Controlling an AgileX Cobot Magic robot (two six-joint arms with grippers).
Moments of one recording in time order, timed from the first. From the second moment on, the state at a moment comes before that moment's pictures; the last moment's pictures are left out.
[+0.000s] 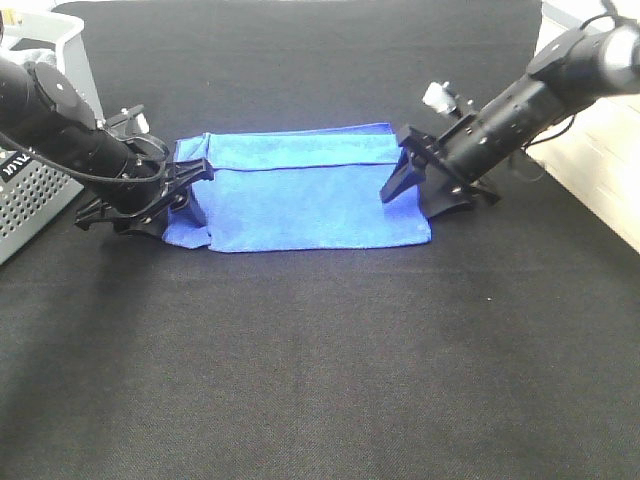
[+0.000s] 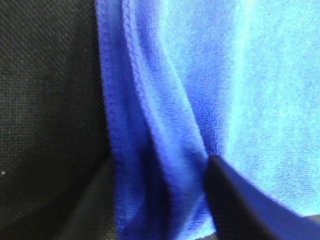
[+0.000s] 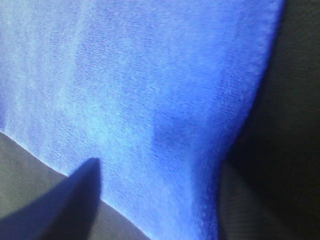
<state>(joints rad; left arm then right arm) -0.20 2.21 -1.37 -0.61 0.47 0.14 0.11 2.41 -1.75 0.75 0.96 -0.42</state>
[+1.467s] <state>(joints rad) -0.18 1.91 -0.96 -0.53 0.72 0.14 0.02 2.06 -1.09 0.70 0.89 -0.41</state>
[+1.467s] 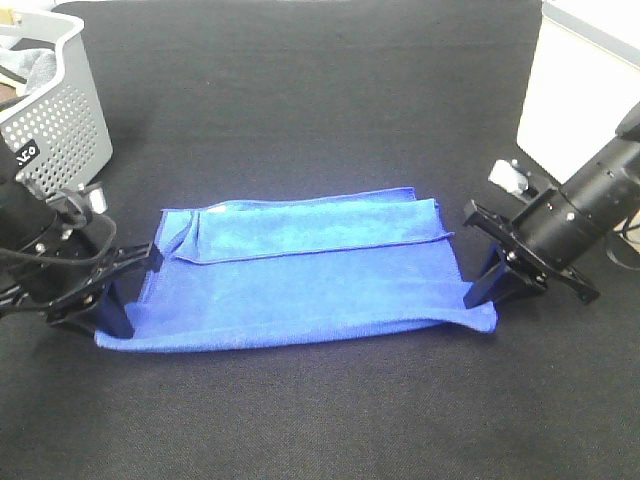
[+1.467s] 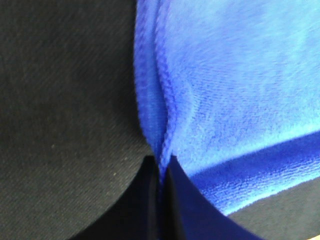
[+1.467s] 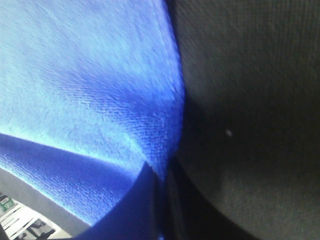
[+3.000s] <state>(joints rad) -0.18 2.16 -1.42 -0.44 0.58 0.09 0.01 2.31 -1.64 0.68 0.94 -0.40</state>
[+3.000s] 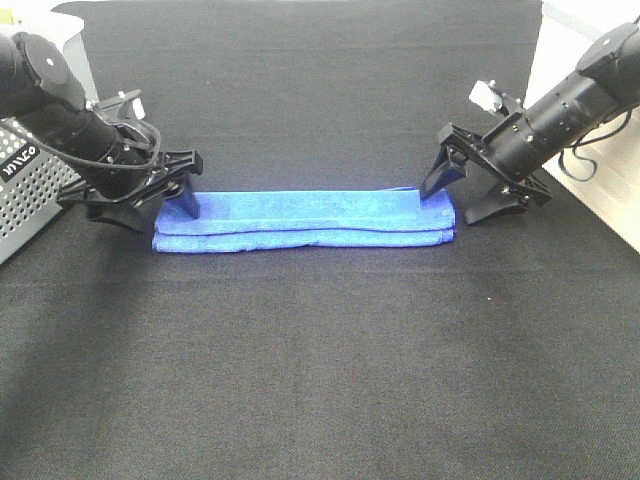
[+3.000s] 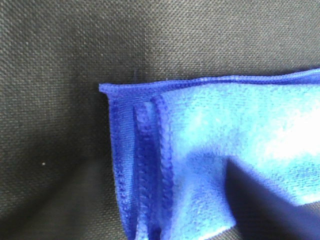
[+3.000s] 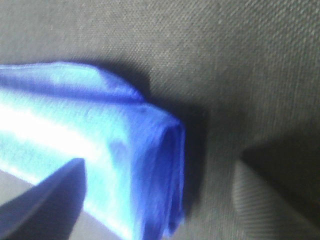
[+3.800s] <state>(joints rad) -0.18 2.21 -1.43 -0.44 0.57 0.01 0.01 2.28 -1.64 0.67 0.97 -0.40</state>
